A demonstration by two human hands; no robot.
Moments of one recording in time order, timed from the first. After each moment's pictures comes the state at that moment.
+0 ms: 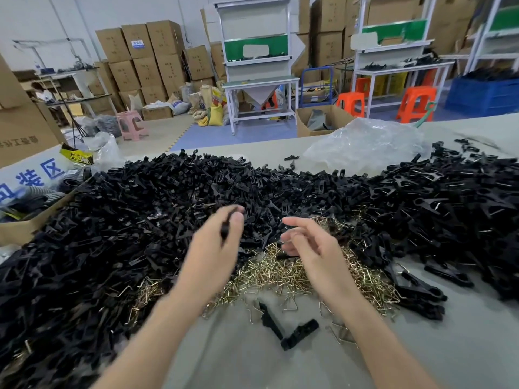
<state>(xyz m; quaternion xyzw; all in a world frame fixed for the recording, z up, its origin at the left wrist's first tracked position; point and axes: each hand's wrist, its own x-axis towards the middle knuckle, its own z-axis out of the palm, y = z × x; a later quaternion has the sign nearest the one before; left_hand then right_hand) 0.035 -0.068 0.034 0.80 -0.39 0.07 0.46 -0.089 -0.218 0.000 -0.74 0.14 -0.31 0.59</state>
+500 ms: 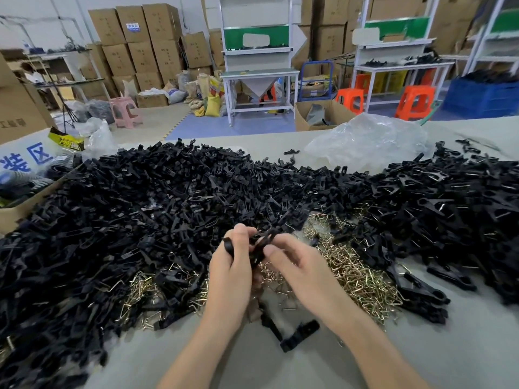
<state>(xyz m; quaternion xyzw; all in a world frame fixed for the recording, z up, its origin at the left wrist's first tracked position) -0.006 -0.086 -0.003 0.70 -0.21 -0.06 0.68 -0.086 -0.198 -0.005 -0.77 0.10 -0.22 0.59</state>
